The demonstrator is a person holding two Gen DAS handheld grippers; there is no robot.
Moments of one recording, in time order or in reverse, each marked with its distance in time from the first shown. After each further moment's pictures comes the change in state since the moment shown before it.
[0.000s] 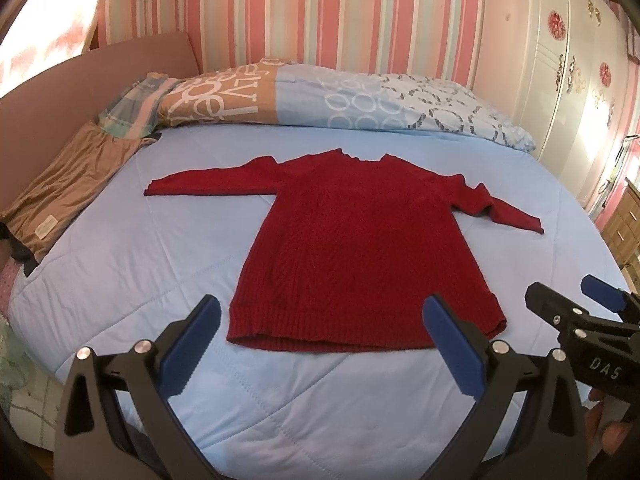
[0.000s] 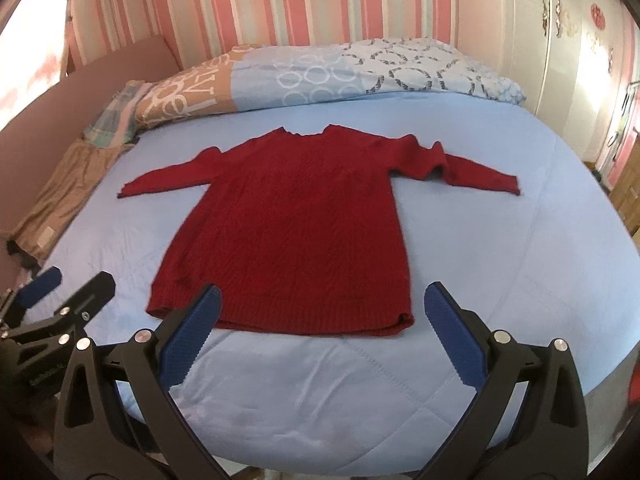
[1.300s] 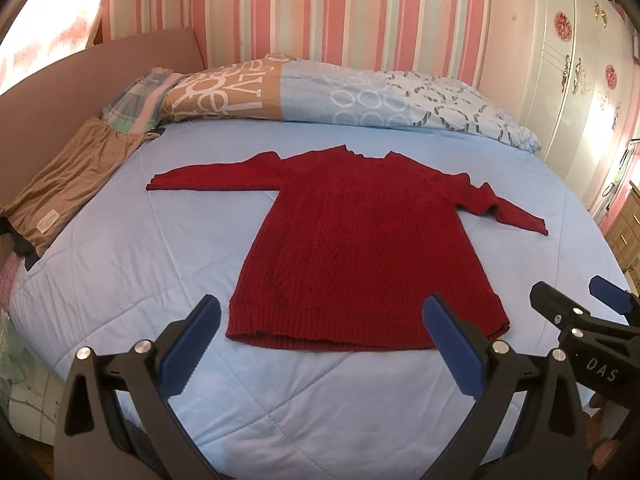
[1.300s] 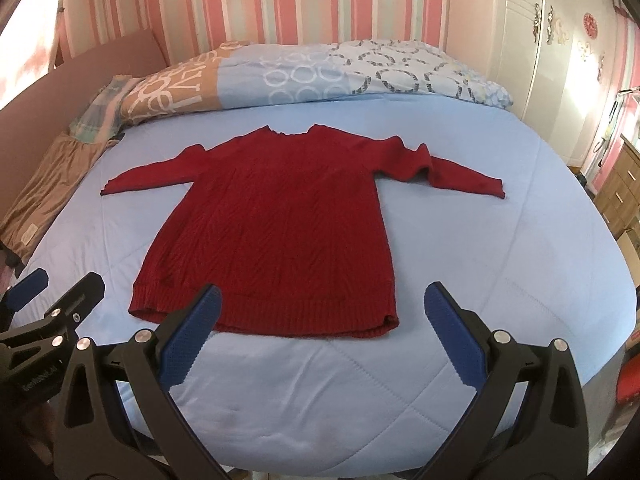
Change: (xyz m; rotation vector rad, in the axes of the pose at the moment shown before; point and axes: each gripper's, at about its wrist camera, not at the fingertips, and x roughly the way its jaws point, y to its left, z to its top) left arm 0.003 -0.003 0.003 -0.018 0.010 0.017; right arm 0.005 0.001 0.002 -0.006 0.000 -0.062
